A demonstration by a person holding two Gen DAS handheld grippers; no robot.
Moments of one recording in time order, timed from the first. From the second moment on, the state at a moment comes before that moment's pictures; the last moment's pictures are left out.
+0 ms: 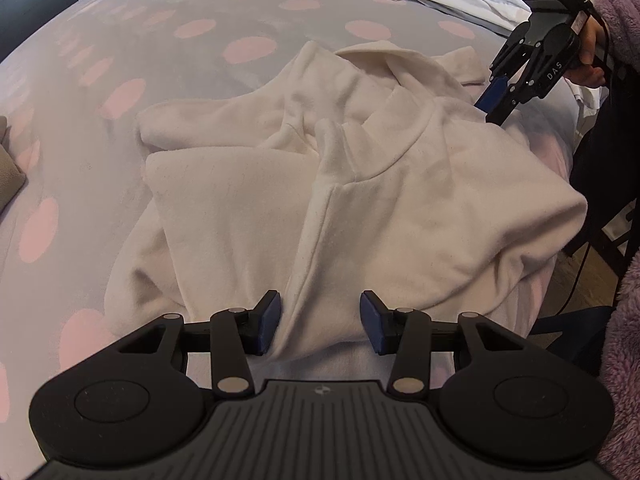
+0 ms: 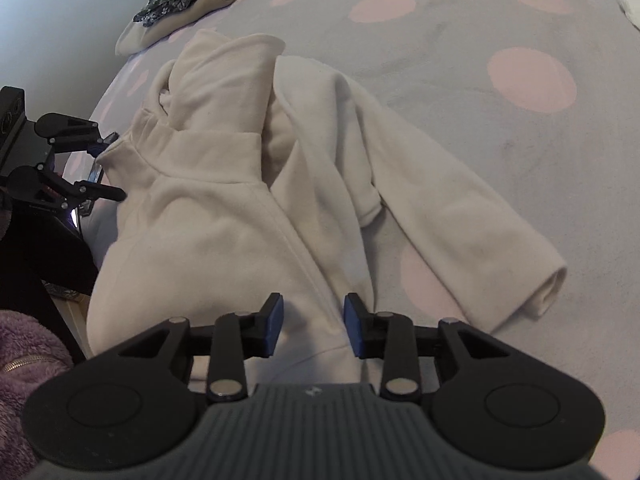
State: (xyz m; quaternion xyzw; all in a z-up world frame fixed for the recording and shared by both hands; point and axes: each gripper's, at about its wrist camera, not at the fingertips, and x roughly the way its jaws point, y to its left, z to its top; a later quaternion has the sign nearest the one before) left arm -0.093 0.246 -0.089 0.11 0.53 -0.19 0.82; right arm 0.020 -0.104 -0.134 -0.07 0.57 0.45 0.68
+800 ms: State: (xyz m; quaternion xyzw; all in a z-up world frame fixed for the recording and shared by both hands) left arm -0.100 0.251 -0.068 0.11 0.51 -0.15 0.84; right arm -0.012 -0.093 -0.097 -0.13 0.47 0.49 0.72
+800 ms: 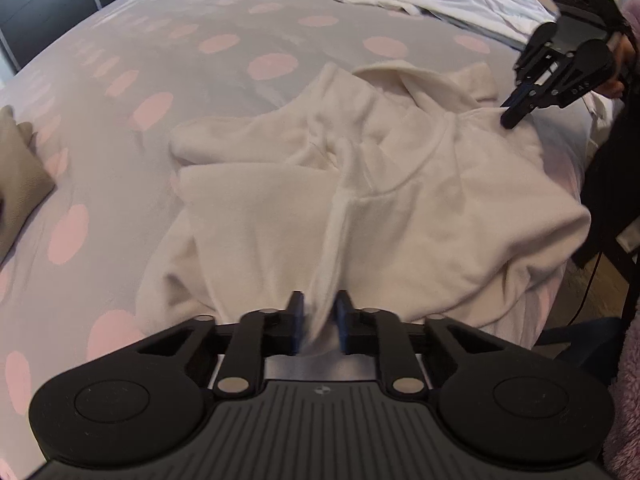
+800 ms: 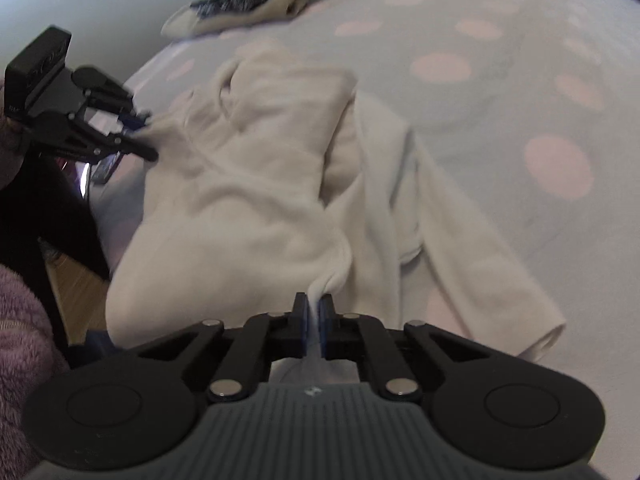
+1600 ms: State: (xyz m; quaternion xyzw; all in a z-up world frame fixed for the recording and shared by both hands) left arm -0.128 0.239 0.297 0.10 0.12 0.00 0.99; right arm -0.089 -0.117 0.275 -0.17 -0.04 0.22 0.96
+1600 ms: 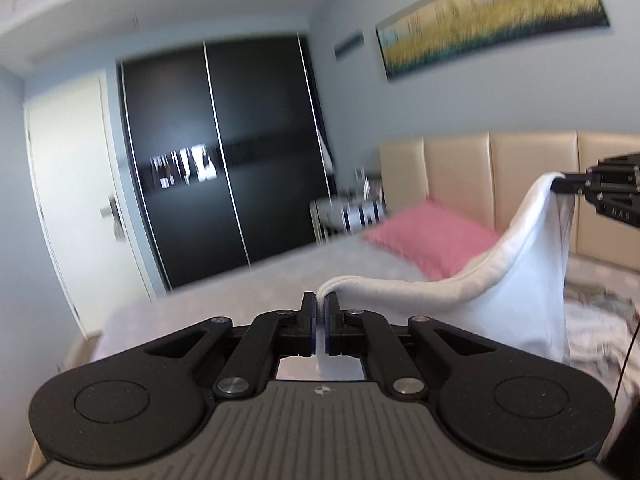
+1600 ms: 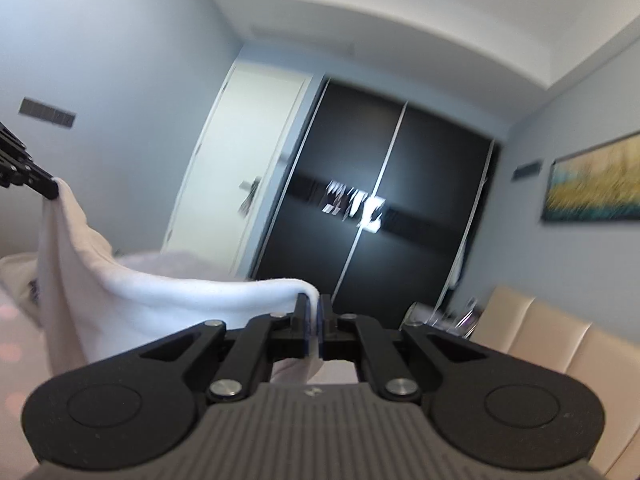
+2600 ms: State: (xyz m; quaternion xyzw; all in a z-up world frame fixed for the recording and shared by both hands) left arm -0.164 0.171 0.344 0.14 0.05 -0.01 0.99; right arm -0.160 -0.134 0.325 -0.13 -0.14 0.15 0.97
